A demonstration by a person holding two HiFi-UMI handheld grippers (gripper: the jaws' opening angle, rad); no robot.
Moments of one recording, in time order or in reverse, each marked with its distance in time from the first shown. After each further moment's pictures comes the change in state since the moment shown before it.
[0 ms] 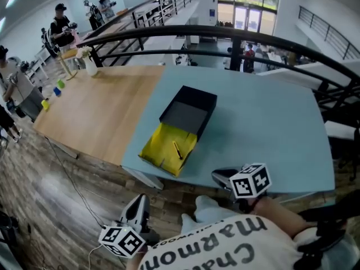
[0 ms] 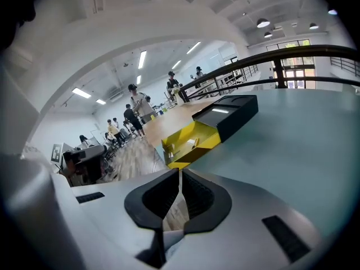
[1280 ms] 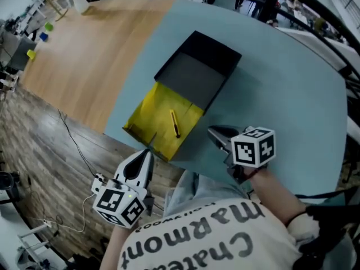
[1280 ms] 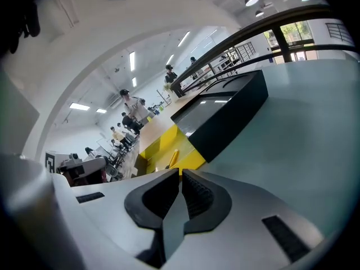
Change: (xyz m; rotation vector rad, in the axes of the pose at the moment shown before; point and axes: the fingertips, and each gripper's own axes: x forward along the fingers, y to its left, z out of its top) left arm 0.148 0.015 -0.006 0.149 0.216 0.069; right arm 0.097 -0.084 0.059 0.132 0.063 0.102
